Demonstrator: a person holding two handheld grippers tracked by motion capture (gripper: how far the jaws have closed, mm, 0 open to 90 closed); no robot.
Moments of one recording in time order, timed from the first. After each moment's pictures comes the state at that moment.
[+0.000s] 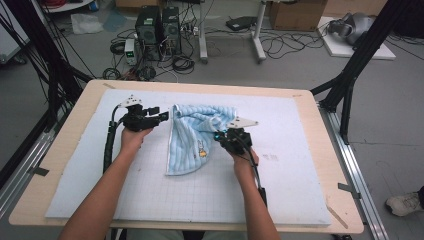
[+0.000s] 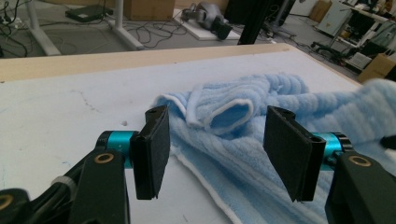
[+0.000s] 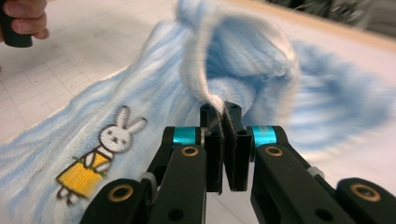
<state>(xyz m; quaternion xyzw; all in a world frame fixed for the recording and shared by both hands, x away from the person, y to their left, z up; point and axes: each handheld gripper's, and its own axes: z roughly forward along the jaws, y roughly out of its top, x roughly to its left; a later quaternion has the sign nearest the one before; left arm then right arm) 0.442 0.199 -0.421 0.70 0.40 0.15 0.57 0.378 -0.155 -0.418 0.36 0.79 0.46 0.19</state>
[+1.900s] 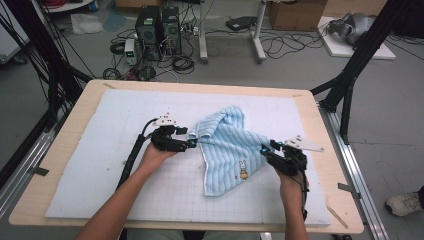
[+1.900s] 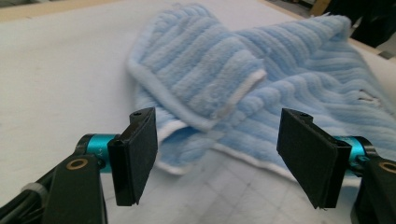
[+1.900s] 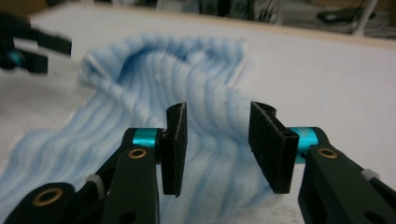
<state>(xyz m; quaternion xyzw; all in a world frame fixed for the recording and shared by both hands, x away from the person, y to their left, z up) 0.399 0.106 -0.436 0.78 0.31 0.08 0.53 0.309 -0.278 -0.408 0.46 0.72 0.46 0.25</state>
